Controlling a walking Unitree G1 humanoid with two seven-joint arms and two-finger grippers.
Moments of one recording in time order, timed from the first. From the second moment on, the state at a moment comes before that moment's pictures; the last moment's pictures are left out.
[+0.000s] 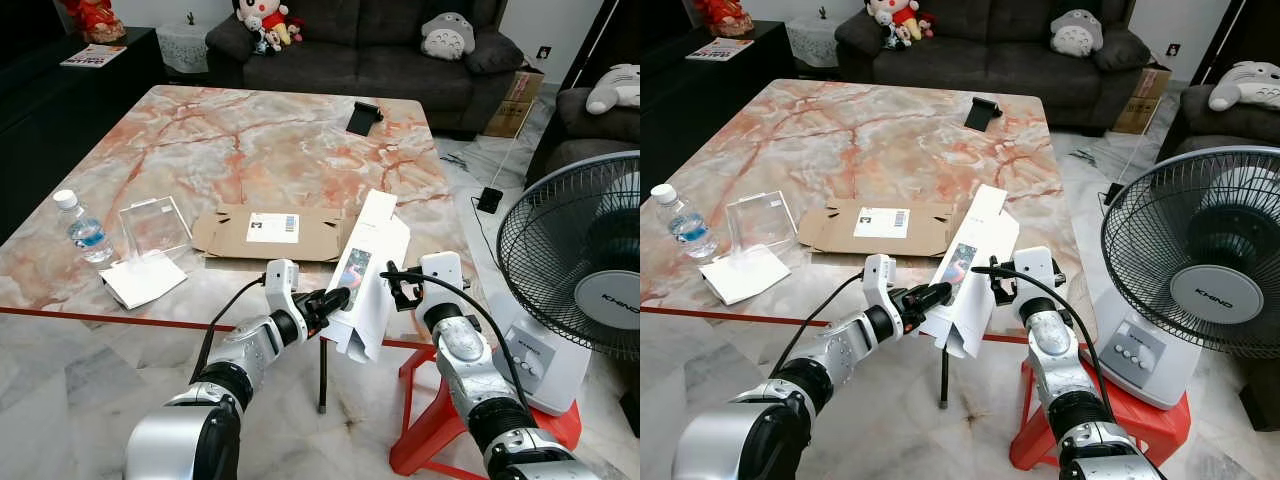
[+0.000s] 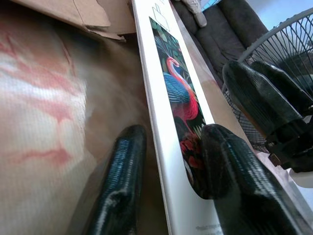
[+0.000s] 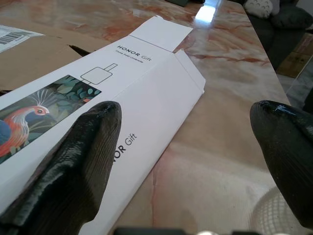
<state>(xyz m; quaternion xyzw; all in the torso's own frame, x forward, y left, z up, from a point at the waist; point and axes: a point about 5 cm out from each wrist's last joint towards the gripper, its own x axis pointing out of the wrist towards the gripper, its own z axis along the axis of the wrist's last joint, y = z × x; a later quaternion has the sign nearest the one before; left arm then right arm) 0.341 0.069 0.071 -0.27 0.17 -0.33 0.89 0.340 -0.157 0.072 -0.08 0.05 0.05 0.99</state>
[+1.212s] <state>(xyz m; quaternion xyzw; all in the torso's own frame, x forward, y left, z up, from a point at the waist) 0.359 0.063 0.115 -0.16 0.02 -0.26 0.95 0.350 -0.168 0.114 -0.04 -0.07 0.00 1.00</state>
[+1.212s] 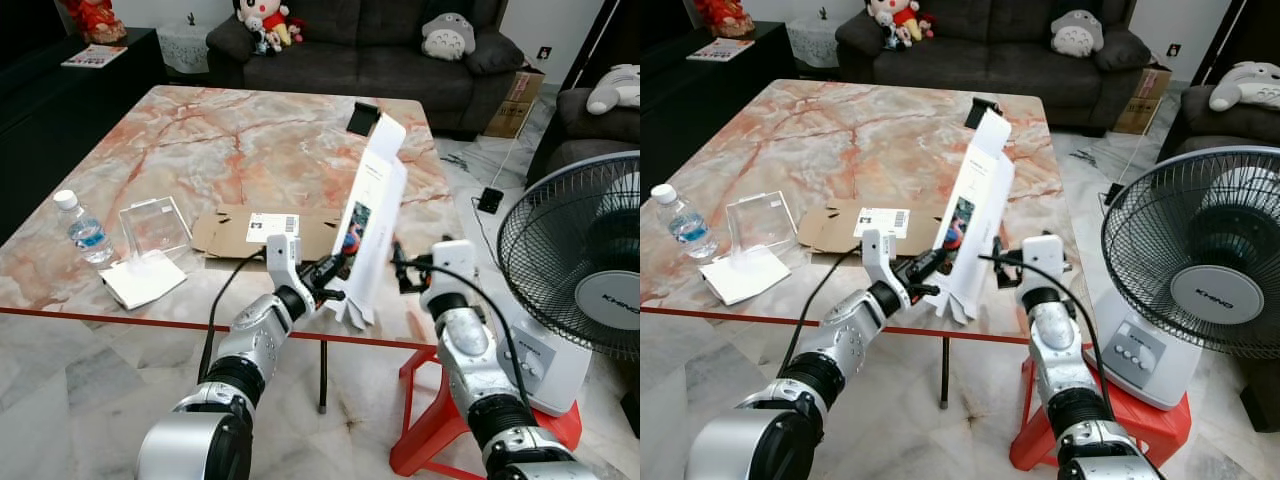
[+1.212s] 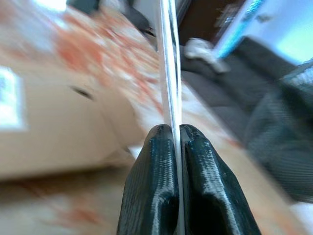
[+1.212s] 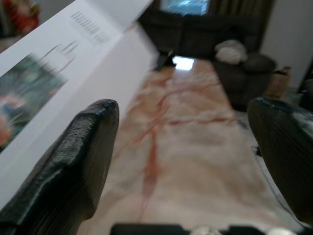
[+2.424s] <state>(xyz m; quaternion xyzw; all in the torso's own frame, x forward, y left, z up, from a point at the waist) 0.360 0.097 0.139 0.16 -0.16 -0.05 0.97 0.343 -0.173 0.111 -0.03 -0.09 0.01 0.99</state>
